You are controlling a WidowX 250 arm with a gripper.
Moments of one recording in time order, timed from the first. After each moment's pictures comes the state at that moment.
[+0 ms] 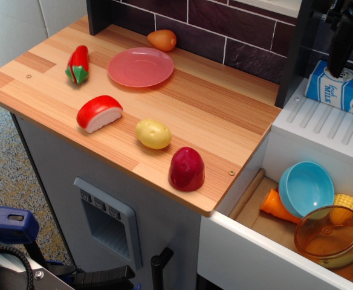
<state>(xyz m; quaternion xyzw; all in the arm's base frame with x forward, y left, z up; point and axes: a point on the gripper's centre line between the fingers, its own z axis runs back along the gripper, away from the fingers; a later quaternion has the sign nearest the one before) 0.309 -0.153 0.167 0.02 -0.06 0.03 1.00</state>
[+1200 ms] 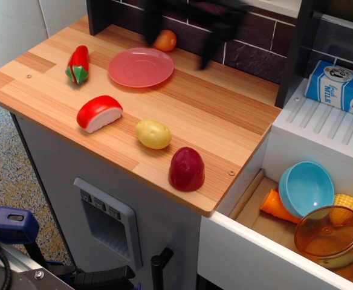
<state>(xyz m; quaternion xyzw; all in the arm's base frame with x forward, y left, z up) 0.281 0.019 0.140 0.09 -0.02 0.07 0.99</state>
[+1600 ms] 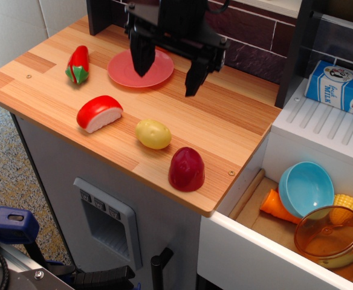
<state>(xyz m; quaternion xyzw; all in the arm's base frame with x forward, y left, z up) 0.290 0.030 0.101 0.07 -0.05 0.09 0.99</state>
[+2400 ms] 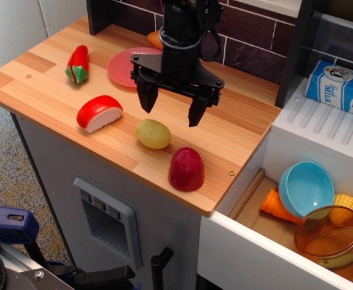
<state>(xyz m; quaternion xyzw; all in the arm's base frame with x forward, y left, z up) 0.301 0.039 0.051 0.06 -0.08 0.14 0.99</state>
